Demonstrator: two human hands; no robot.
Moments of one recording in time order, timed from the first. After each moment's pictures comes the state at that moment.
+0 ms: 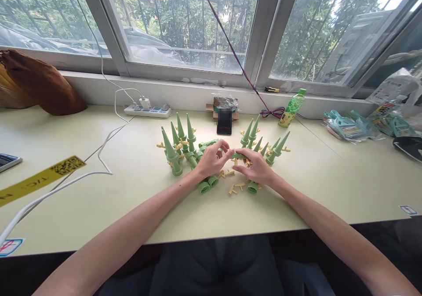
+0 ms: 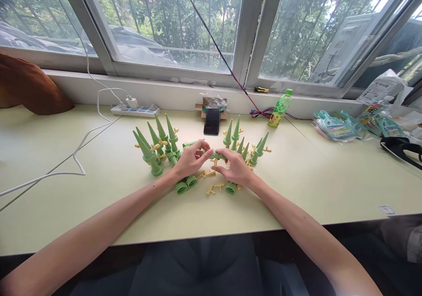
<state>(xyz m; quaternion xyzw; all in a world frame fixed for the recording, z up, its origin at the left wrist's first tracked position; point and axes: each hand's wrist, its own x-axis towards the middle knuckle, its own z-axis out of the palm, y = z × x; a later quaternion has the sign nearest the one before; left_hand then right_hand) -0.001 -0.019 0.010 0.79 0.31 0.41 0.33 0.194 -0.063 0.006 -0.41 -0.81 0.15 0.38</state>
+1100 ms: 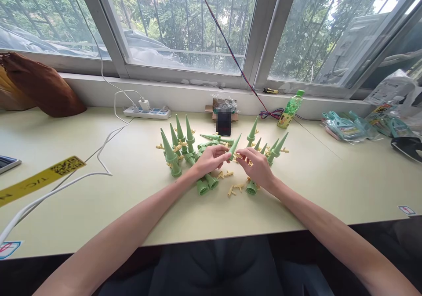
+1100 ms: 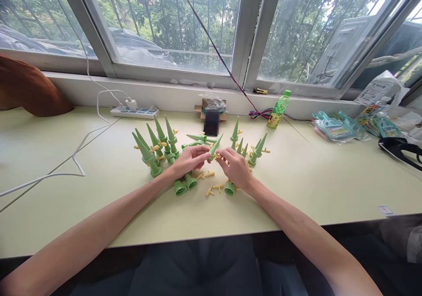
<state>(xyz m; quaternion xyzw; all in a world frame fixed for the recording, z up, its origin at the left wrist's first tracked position) -0.007 -0.014 0.010 0.71 0.28 0.36 0.54 0.192 -0.063 -0.004 -0.43 -0.79 0.03 0.43</state>
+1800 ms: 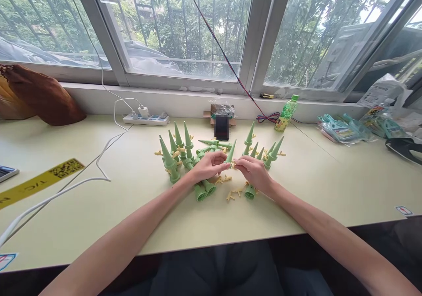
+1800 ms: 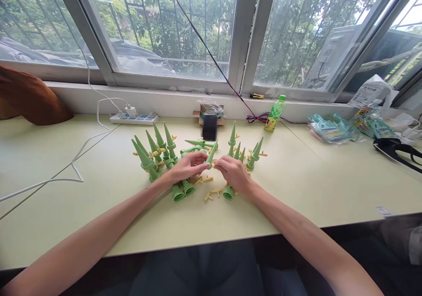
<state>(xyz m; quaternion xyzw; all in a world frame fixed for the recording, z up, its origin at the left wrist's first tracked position) -0.015 -0.012 0.012 0.76 0.26 0.30 0.52 0.196 -0.055 -0.015 -0.35 -0.82 -0.03 0.45</state>
